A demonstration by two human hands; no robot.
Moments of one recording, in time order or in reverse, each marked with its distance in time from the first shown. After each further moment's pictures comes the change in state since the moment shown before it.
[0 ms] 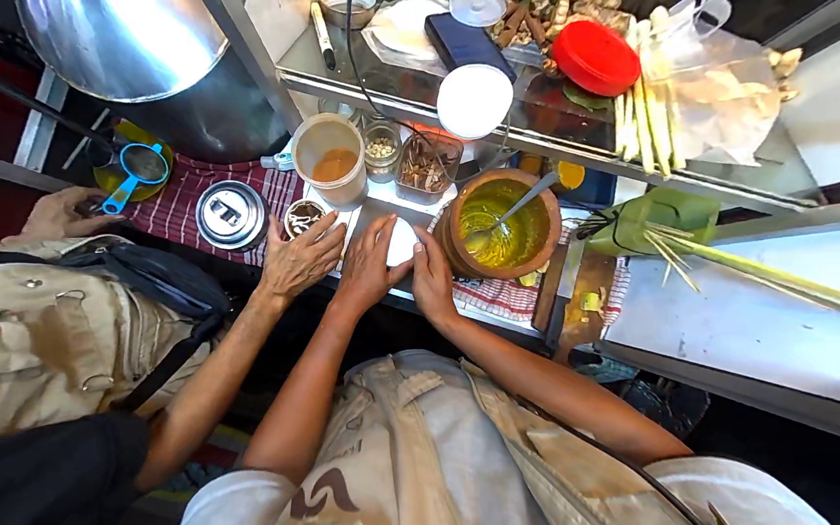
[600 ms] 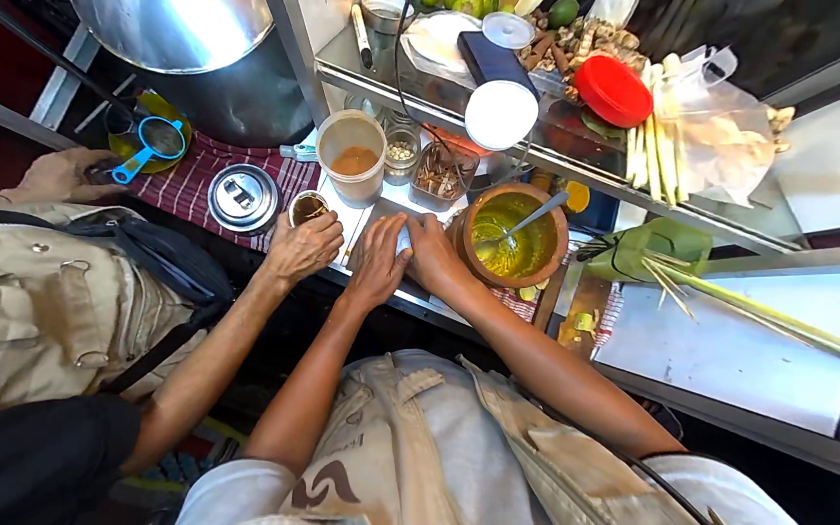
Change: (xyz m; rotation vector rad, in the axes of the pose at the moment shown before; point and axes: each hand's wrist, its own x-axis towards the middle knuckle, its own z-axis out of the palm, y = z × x) left_hand -0.006 -0.002 0.007 -0.119 0.154 0.047; right_hand 0.048 -0.039 -0.007 -0.843 -0.404 -0.291
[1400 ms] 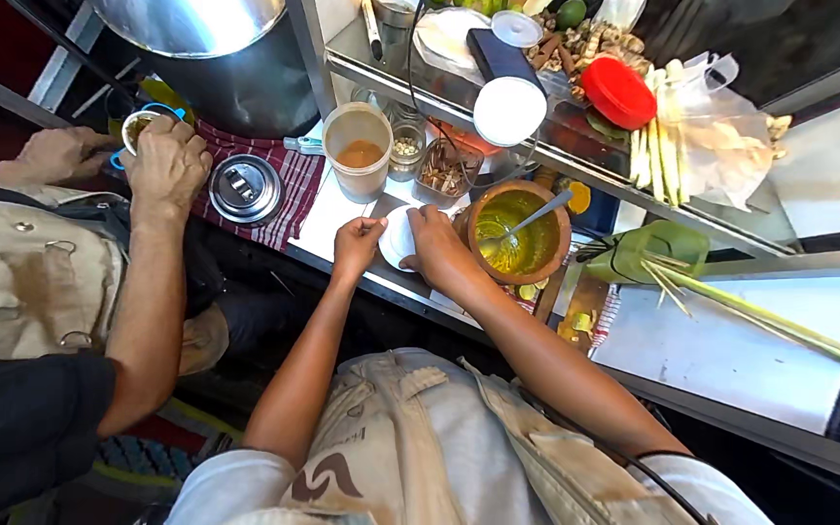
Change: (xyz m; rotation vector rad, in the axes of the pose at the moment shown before) left_hand 0.016 -0.015 -0.019 -0.707 0.197 -0.712; right_hand 0.000 -0.021 -0.027 -0.111 -0.145 0.025
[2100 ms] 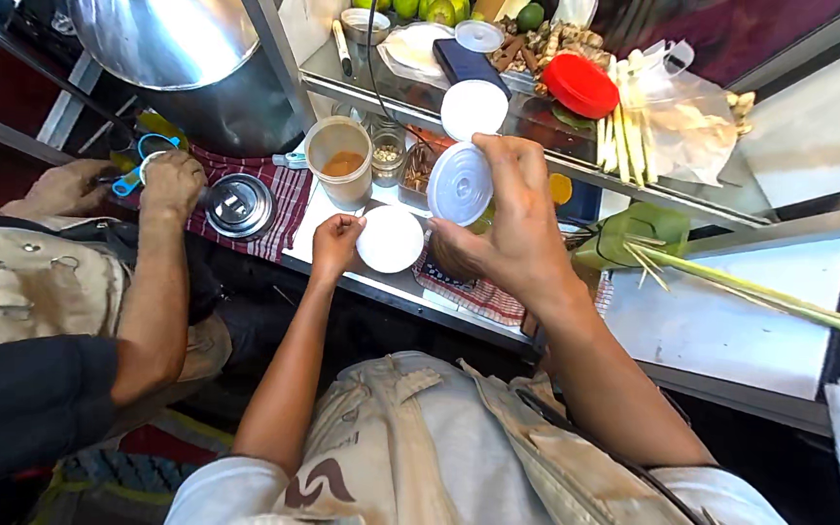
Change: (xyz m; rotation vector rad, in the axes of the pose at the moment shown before) left_hand -0.003 0.021 -0.018 0.148 -0.026 0.113; right_hand -0.084 0.013 -0.101 0.173 0.589 -0.169
